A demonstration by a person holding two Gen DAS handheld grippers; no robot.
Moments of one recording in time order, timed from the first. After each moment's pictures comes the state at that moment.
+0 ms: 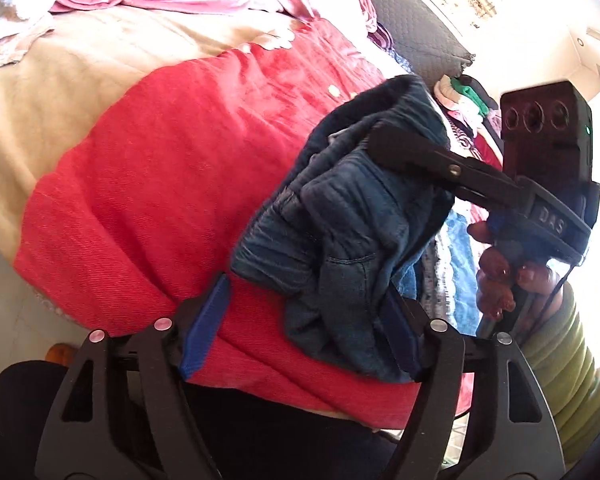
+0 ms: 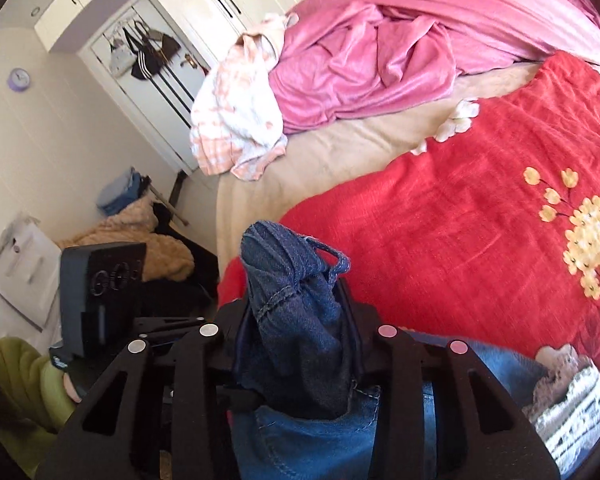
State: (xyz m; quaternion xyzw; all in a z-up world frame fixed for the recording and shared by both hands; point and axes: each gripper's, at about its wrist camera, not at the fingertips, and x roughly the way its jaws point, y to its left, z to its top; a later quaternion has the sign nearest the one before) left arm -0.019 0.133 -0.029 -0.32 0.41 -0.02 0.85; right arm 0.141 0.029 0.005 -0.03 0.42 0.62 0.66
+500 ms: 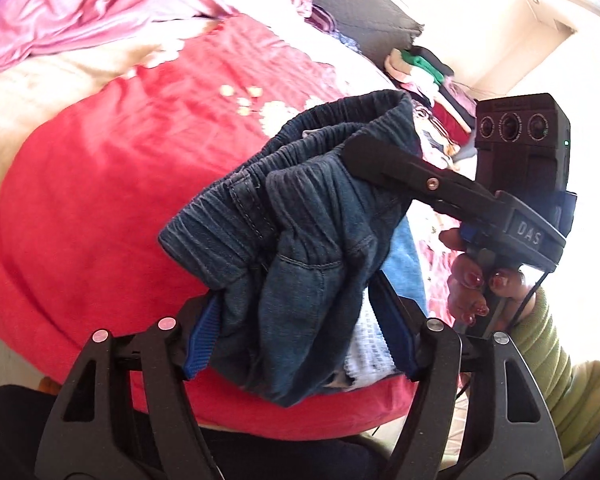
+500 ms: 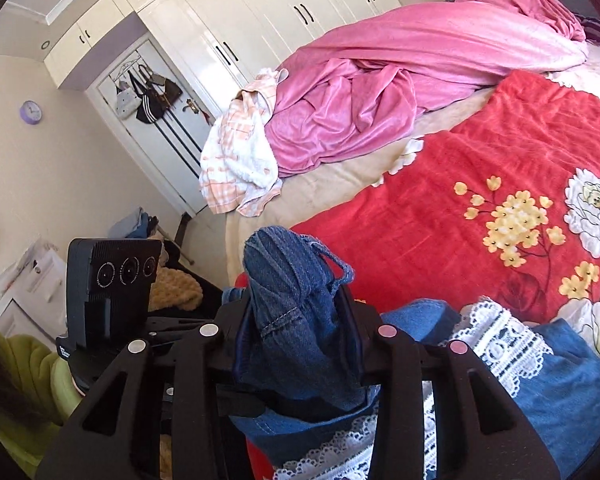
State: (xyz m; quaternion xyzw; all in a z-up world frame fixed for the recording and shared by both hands) left arm 0.019 0.062 0.012 -0.26 0.41 -0.09 0.87; right arm 0.152 -0.064 0.036 0.03 0.38 0.62 0.69
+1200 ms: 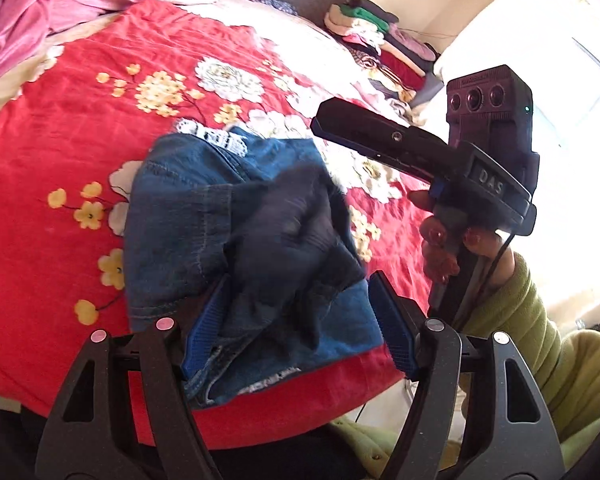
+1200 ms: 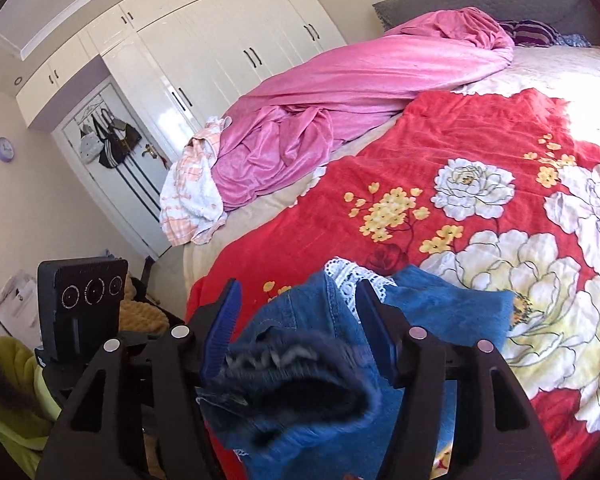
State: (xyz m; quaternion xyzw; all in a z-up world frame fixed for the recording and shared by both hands) left arm 0.046 -0.031 0.012 -0.20 0.44 -0.19 0.85; right arm 0.167 -0.191 0.026 0.08 0.35 0.53 0.77
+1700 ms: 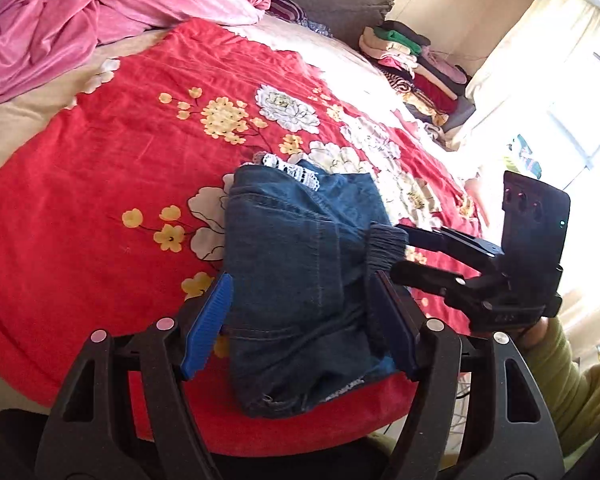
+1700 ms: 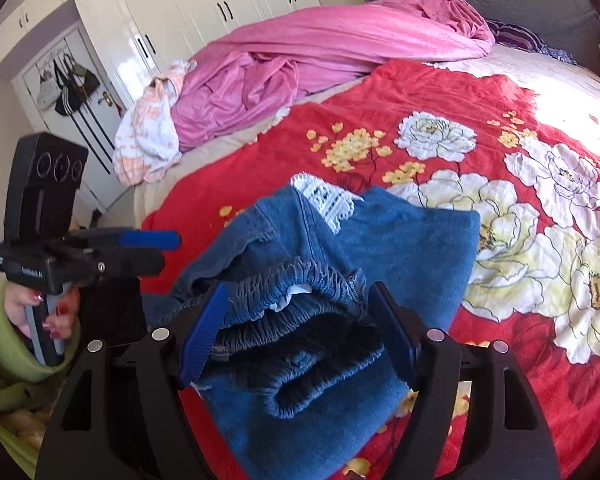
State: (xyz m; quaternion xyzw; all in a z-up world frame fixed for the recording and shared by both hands) left arm 0.046 0.001 0.011 -0.19 0.42 -0.11 0.88; right arm 0.126 -0.188 -0.003 -0.05 0.40 0.46 0.79
